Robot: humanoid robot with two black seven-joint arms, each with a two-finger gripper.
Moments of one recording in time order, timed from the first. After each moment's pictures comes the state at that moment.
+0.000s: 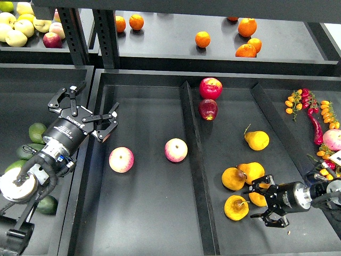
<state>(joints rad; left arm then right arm) -0.09 0.00 -1.43 -1.38 0.03 -0.18 0.29 0.71 -0.55 0.07 0.70 0.14 0.58 -0.49</state>
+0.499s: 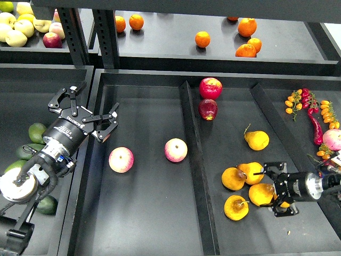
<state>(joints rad) -0.08 0.00 -1.44 -1.38 0.03 -0.18 0.28 0.67 -0.61 0.54 0.70 0.19 0.58 -0.49</state>
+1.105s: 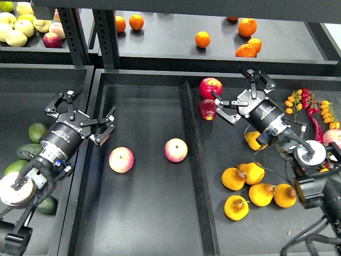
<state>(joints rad) -0.07 0.00 -1.44 -1.38 0.03 -0.18 0.28 0.57 -0.11 1.25 0.72 0.17 0.58 -0.43</state>
